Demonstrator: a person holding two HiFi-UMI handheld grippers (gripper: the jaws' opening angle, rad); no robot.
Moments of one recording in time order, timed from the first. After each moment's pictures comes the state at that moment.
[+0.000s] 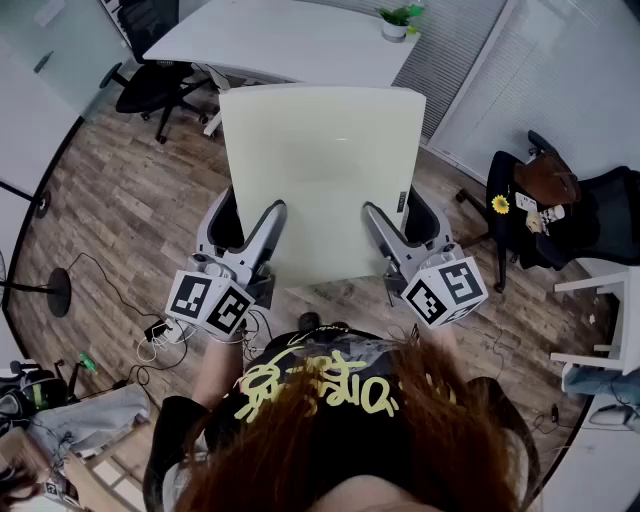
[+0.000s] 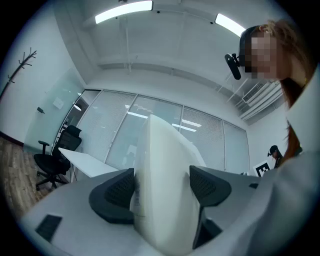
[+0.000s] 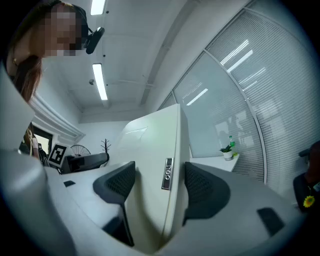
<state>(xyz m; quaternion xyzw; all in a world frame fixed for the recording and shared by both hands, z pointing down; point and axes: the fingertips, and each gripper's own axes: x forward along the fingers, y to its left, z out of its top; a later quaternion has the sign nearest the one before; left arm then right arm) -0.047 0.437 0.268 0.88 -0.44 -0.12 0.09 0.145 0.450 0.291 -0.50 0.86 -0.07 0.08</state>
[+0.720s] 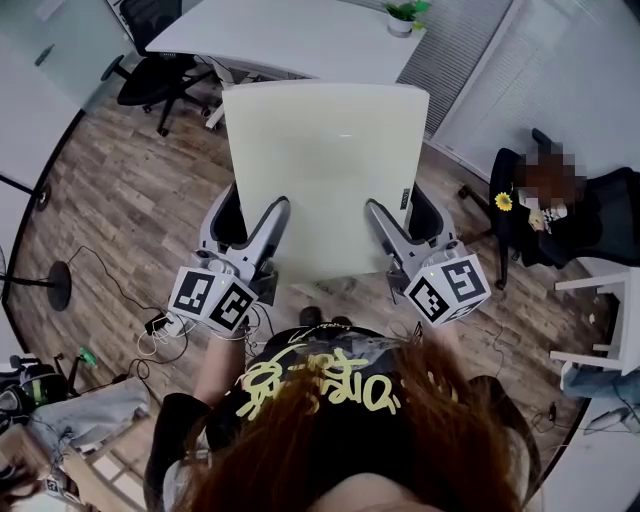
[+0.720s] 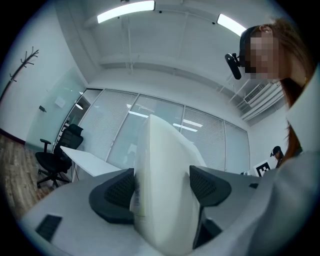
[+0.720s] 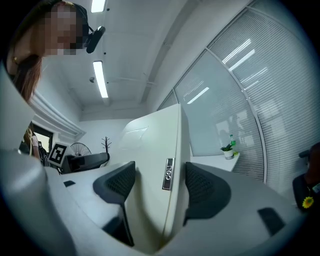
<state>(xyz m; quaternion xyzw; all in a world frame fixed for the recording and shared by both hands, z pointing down) -0.052 0.444 0.275 0.88 -0.45 -0.12 0.10 0.139 0.457 0.295 -0.50 0.86 -0.07 0.07</state>
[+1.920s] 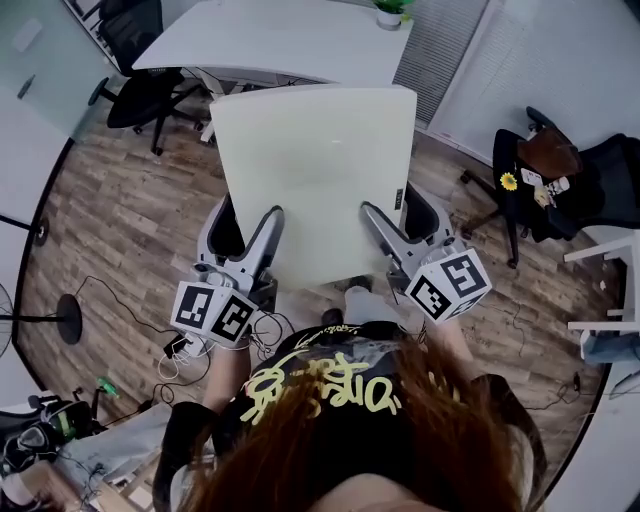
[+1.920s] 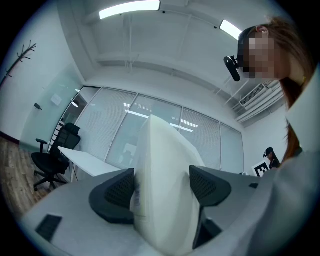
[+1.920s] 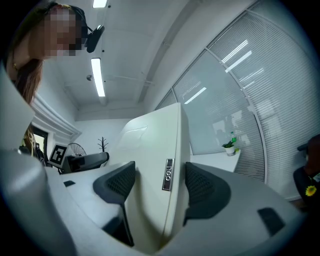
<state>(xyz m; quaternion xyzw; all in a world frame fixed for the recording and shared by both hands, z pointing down) -0.117 0.433 0.283 0.90 -0.42 -0.12 0.10 0.073 0.454 0.308 -0.51 0.85 -0.08 0.07</state>
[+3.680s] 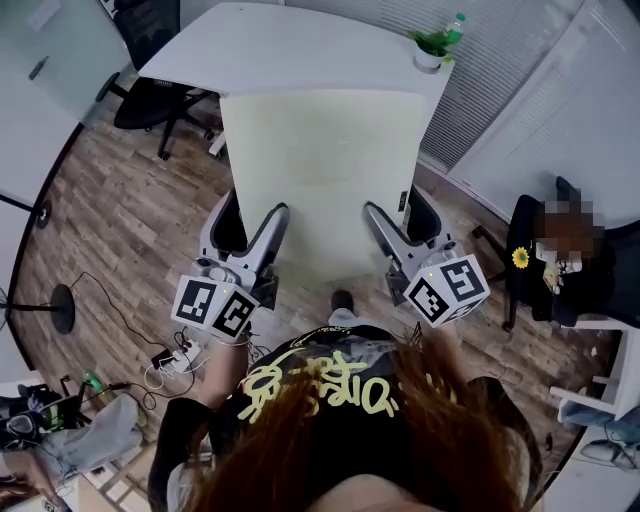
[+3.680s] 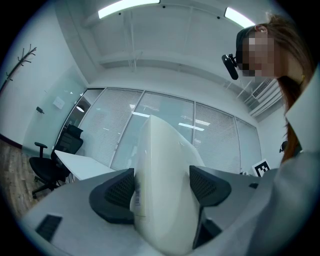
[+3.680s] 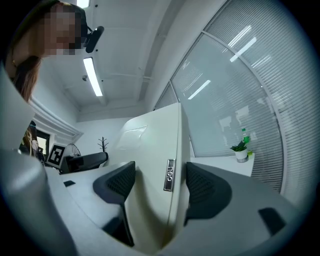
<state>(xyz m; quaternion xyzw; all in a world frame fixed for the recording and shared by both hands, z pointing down) -0.068 0.218 0.283 0.87 -0.47 -0.12 0.08 0.123 0.218 0.310 -0.48 0.87 -0.09 0.07</state>
